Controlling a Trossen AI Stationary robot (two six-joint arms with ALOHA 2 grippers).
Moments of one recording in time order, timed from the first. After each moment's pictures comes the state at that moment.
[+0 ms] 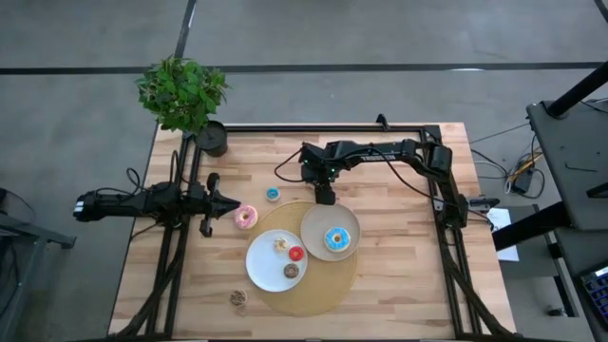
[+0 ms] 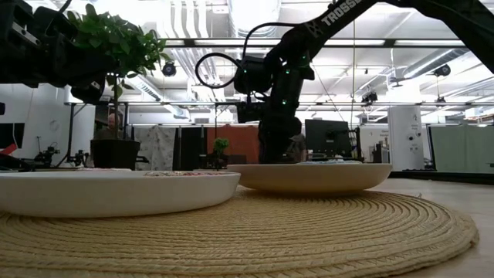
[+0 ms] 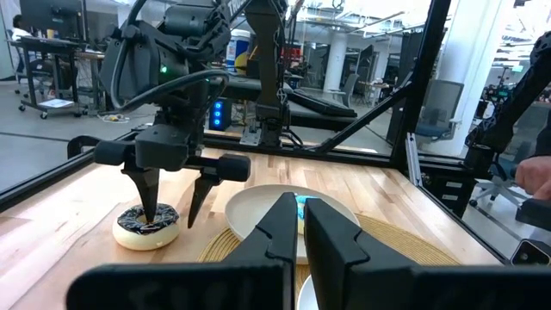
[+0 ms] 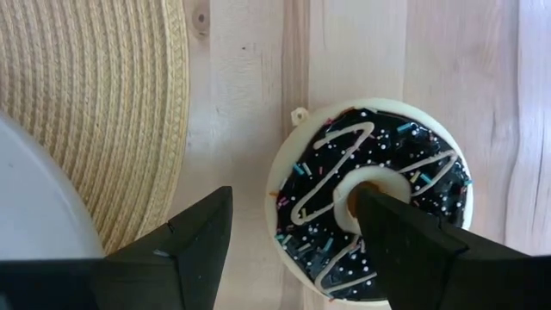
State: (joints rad) left arm -0.03 0.04 0.01 0.02 -0.03 -0.13; right arm -0.30 2.10 1.54 -0.72 -0.07 -0.27
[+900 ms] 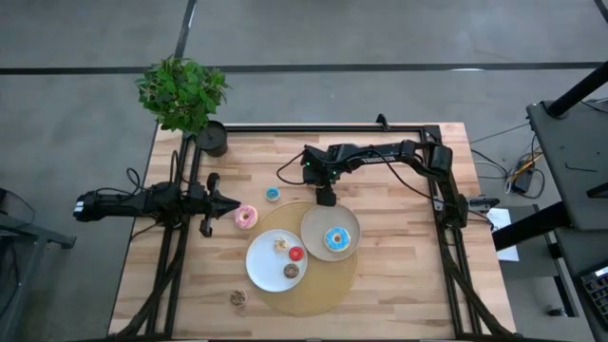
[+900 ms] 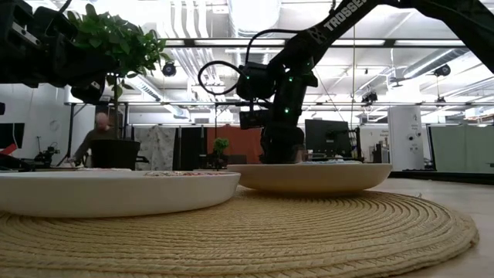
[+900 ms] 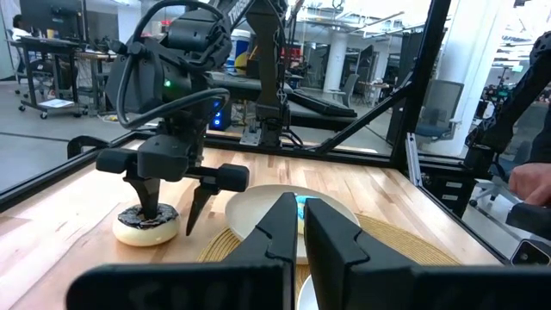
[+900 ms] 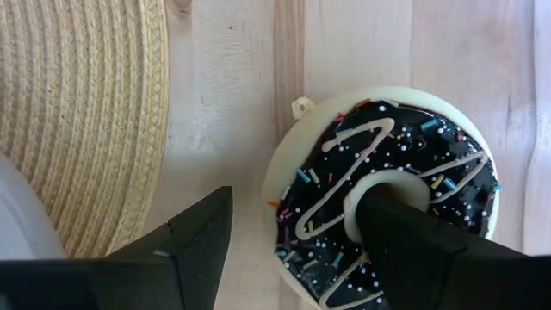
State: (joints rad) left arm -0.03 0.04 0.01 0.02 -0.03 -0.13; right arm -0.30 2.10 1.47 -0.64 -0.05 -0.27
